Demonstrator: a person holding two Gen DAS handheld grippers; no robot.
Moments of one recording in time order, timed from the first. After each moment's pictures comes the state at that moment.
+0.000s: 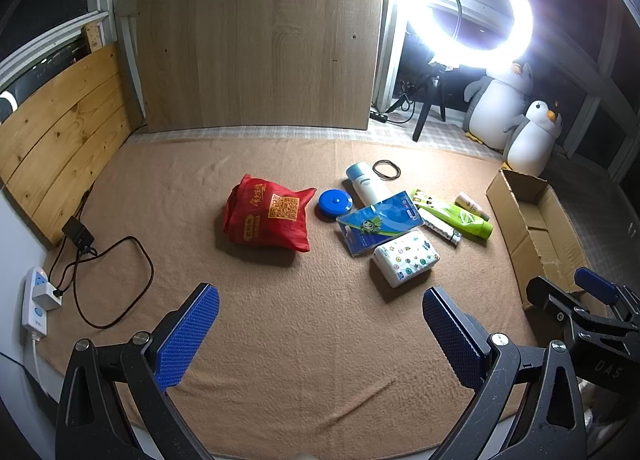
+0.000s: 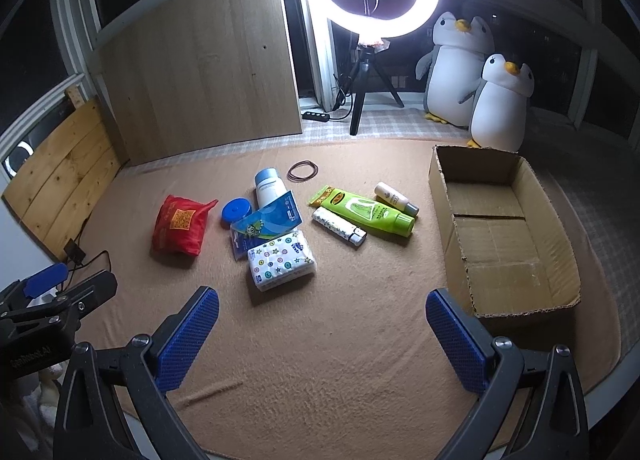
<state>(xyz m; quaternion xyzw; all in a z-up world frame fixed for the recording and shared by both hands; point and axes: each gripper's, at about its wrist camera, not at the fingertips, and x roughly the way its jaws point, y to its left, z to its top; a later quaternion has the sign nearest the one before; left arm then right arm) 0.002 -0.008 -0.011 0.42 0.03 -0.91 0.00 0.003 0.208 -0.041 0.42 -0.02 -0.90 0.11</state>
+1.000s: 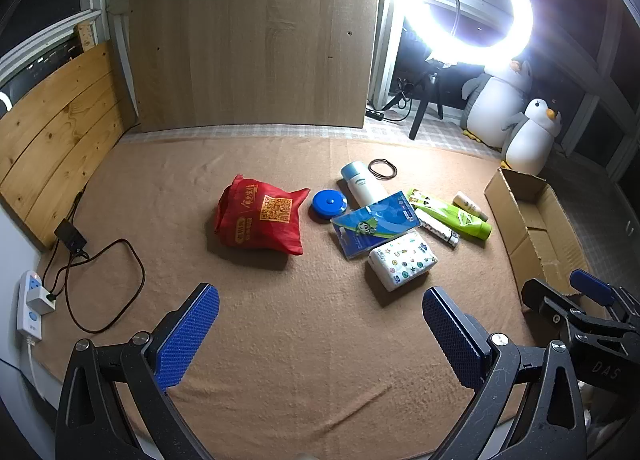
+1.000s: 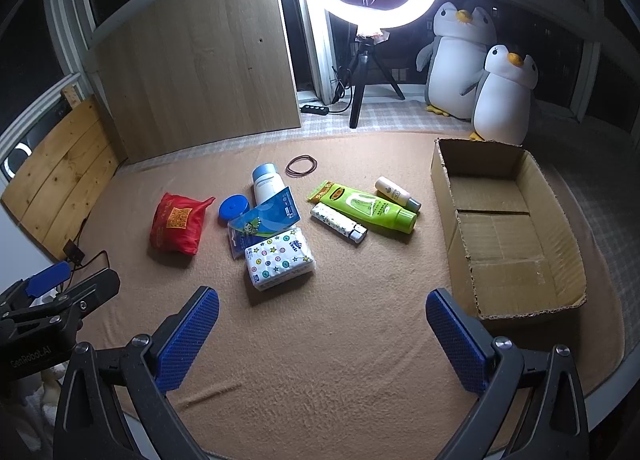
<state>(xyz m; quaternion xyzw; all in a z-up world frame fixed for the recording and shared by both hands) -0.012 -0.003 -0.011 0.43 0.03 -0.90 0.00 -0.005 0.209 -0.045 0.43 -0.02 -0.89 0.11</state>
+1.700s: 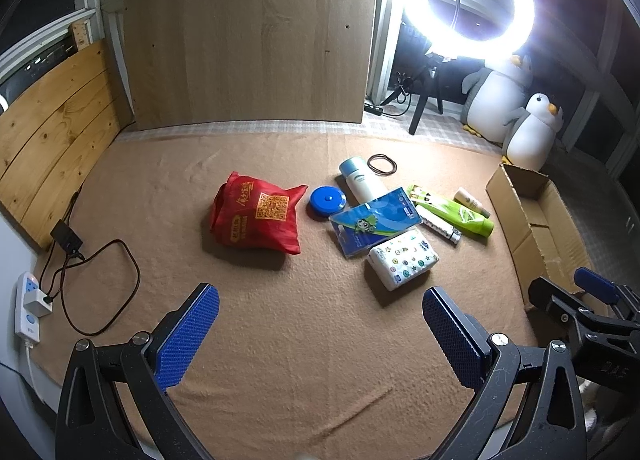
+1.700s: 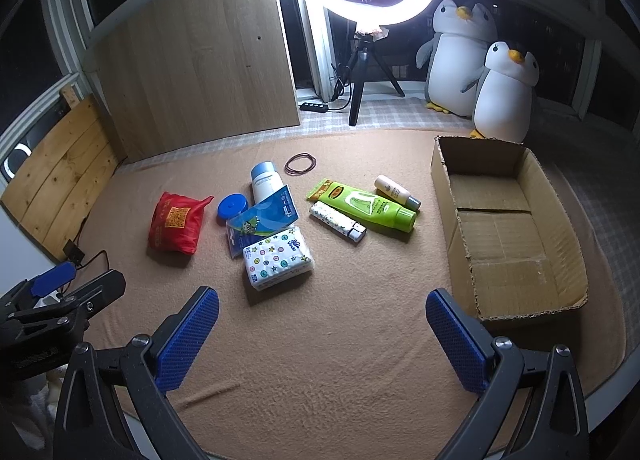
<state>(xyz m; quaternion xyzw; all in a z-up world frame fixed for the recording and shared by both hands) -0.021 -0.002 -0.023 0.44 0.03 -0.90 0.00 -0.007 0.210 -0.048 0.43 -0.02 -0.89 0.12</state>
